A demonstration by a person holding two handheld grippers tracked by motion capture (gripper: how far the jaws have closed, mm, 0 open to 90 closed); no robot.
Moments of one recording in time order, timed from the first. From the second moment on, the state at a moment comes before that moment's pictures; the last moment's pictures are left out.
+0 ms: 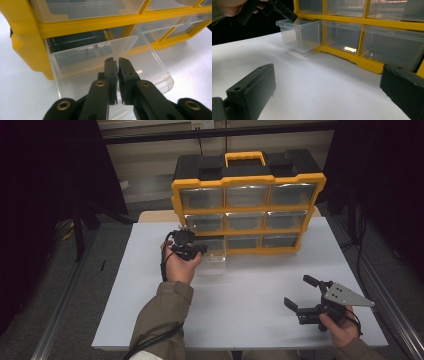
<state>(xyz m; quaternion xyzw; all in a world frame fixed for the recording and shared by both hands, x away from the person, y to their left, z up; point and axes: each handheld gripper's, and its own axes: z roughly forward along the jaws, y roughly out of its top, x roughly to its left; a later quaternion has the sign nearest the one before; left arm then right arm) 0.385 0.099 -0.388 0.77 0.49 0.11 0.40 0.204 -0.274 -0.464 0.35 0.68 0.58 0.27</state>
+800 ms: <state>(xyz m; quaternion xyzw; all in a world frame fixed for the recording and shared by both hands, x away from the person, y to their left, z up) 0.372 0.108 -0.380 0.76 0.49 0.09 0.41 0.205 -0.275 -0.464 0.35 0.69 0.58 0.27</state>
